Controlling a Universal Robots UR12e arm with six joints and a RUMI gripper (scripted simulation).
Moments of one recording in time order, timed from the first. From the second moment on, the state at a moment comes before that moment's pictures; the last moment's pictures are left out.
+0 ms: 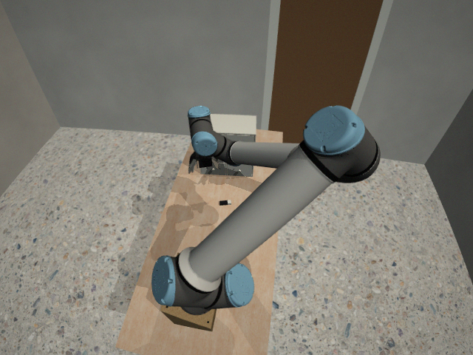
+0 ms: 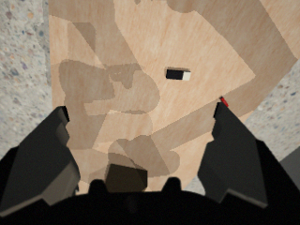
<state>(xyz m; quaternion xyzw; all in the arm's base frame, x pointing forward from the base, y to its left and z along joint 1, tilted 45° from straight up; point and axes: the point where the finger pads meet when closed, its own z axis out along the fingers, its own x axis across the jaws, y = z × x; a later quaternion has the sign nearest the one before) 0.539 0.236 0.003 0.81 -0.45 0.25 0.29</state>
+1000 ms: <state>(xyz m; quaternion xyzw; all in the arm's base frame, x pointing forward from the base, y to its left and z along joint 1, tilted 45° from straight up) 0.537 0.231 0.008 0.74 -0.55 0.28 0.25</state>
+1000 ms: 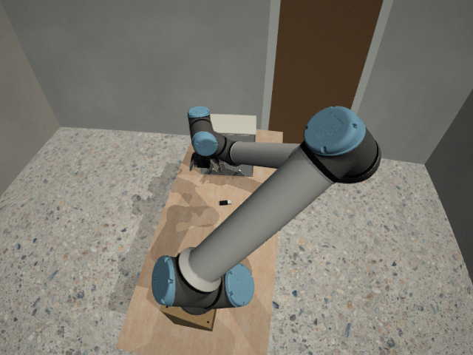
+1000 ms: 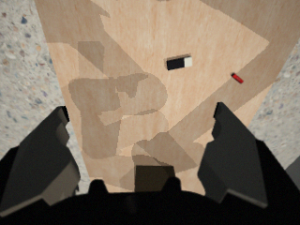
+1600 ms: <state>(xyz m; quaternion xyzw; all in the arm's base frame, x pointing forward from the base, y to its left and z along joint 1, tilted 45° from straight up) 0.540 0.230 0.005 0.75 -0.55 0.29 0.24</state>
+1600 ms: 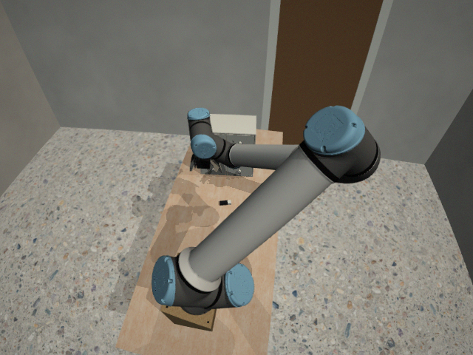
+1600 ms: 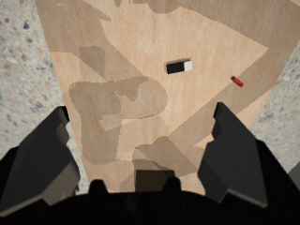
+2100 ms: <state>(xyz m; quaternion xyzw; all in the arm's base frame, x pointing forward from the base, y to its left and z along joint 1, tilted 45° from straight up) 0.553 0.223 -0.004 0.76 -0.53 0.32 0.20</state>
